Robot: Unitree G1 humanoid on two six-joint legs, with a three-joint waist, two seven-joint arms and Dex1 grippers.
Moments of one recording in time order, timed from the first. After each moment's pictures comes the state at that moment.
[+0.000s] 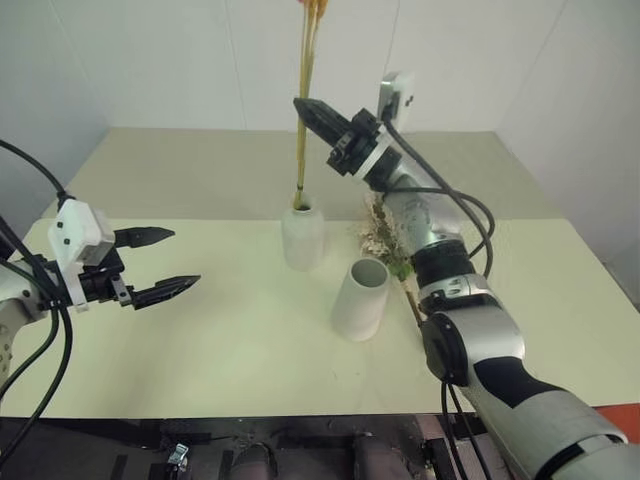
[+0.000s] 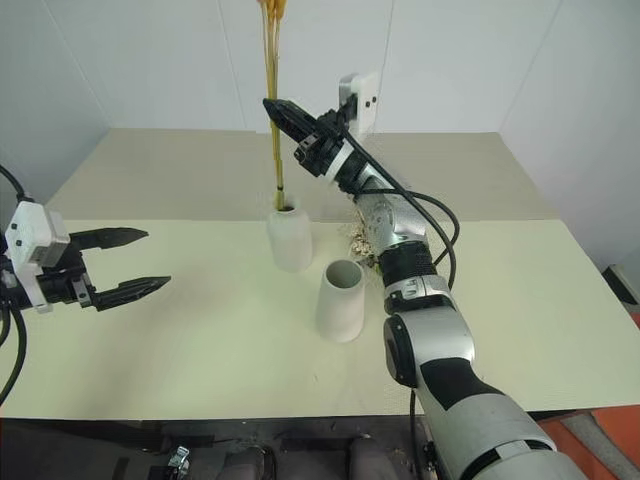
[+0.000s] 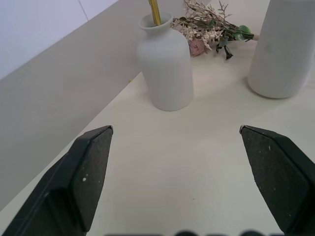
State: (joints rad) left arm -0.17 1.01 0.45 -0.23 -0.56 0.45 -1.11; right arm -1.28 -0.09 -0.15 0.82 0.46 -0.01 0.87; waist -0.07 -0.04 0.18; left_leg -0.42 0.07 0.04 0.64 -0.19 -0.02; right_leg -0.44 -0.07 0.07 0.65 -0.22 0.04
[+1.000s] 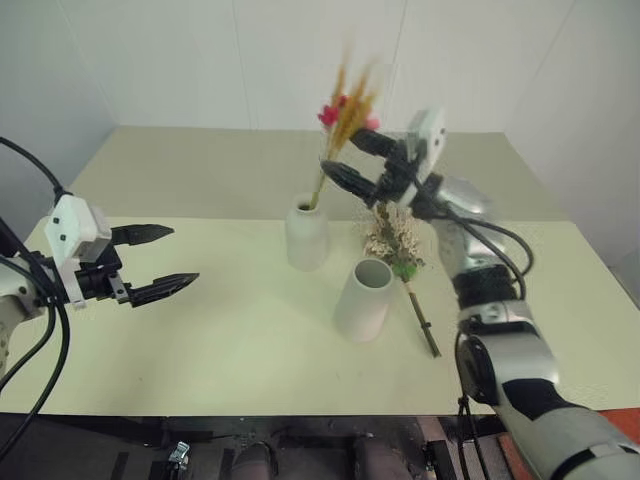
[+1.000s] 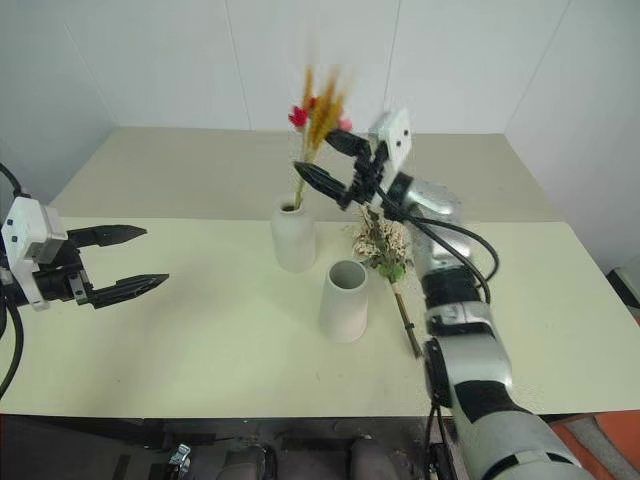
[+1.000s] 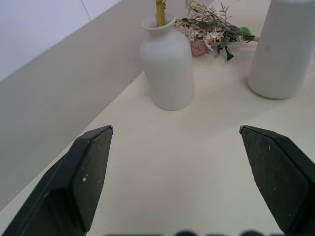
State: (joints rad) left arm -0.19 1.02 0.45 -0.22 -0.57 0.46 -1.12; right arm -1.01 -0.35 -0.05 0.52 0.28 0.07 0.95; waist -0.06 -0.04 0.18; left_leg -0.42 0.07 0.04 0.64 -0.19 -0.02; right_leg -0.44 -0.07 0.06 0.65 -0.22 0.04
